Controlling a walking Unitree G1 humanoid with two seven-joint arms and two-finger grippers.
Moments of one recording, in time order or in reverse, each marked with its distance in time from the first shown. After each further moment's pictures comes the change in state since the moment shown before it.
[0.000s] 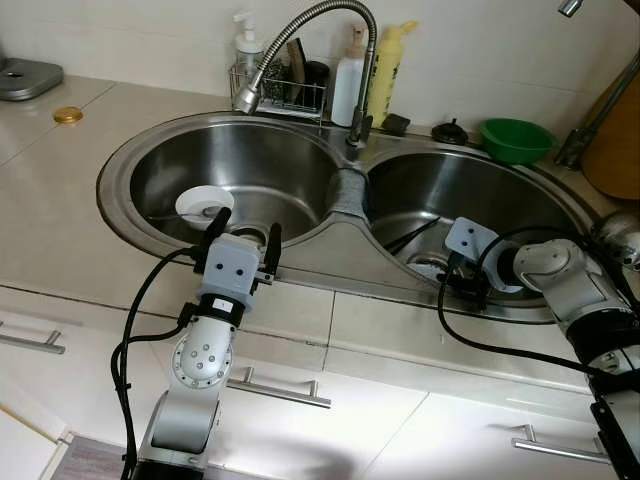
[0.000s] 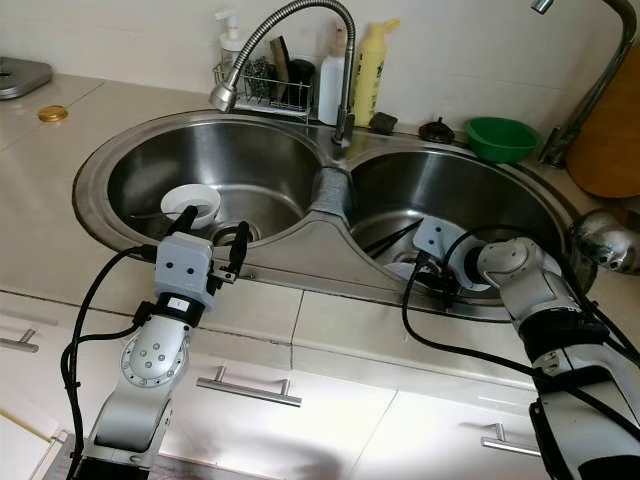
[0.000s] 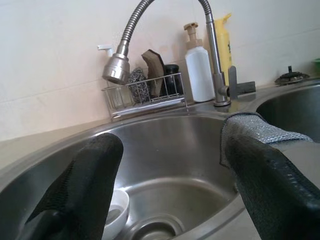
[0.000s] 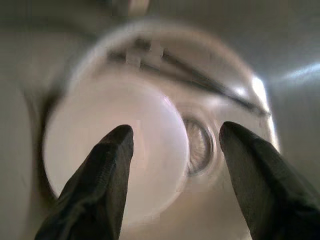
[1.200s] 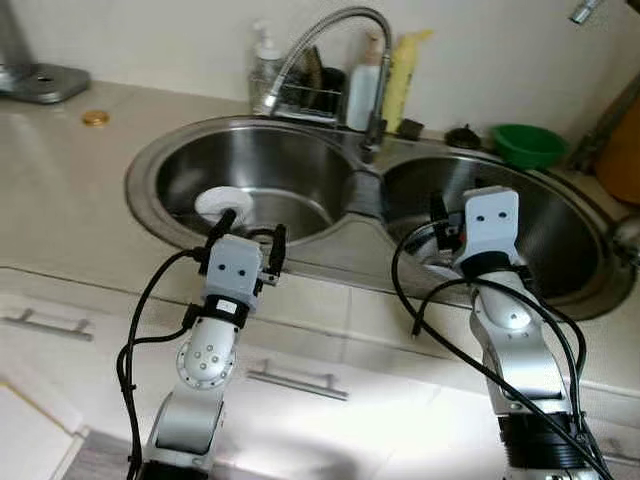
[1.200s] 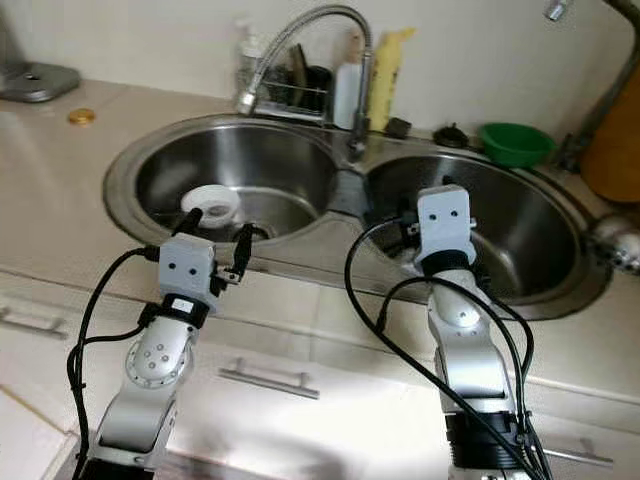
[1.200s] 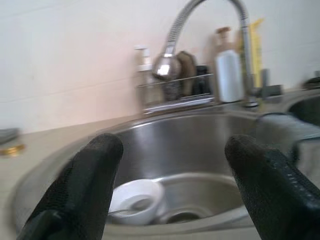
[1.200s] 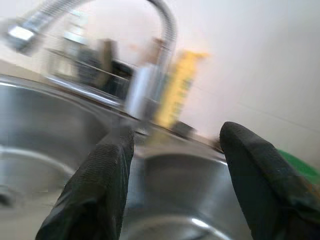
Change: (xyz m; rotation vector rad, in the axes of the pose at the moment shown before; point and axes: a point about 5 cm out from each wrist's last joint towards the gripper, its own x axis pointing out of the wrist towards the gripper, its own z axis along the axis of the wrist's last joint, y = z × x) left arm 0.000 -0.001 0.000 -0.038 0.001 0.002; right arm -0.032 0.057 0.070 0.332 -0.531 -0.748
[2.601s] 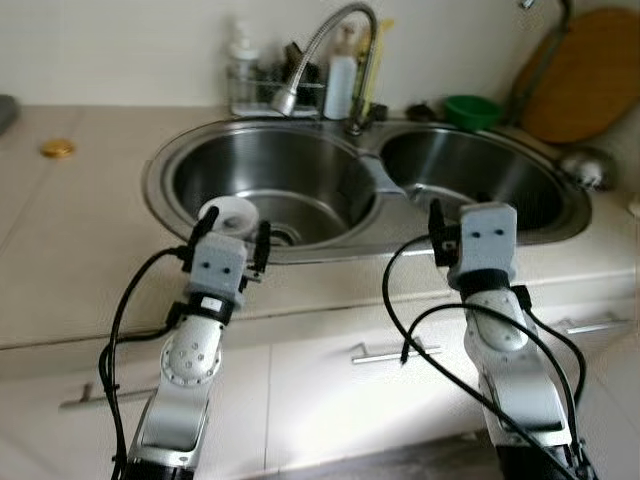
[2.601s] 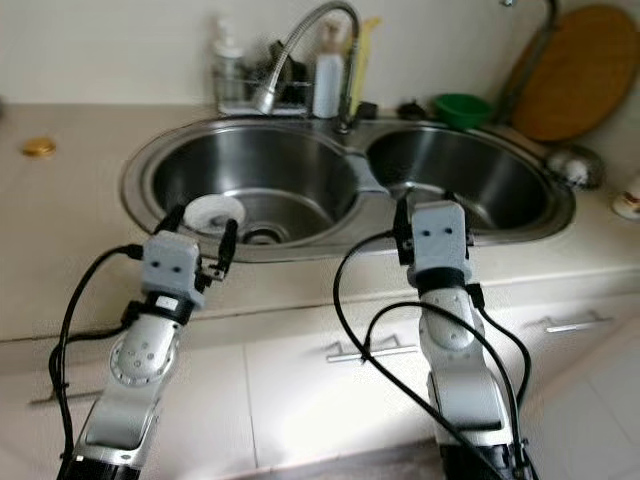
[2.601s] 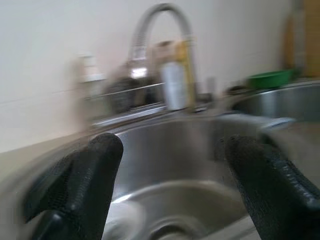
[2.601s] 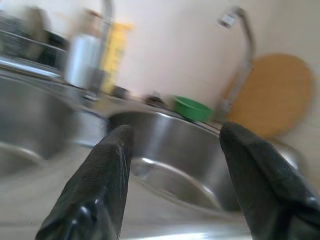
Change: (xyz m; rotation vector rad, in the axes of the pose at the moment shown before) left arm 0.001 0.002 0.002 0.009 -0.027 0.004; right arm -0.025 -0.011 0.001 -0.026 0.042 -0.097
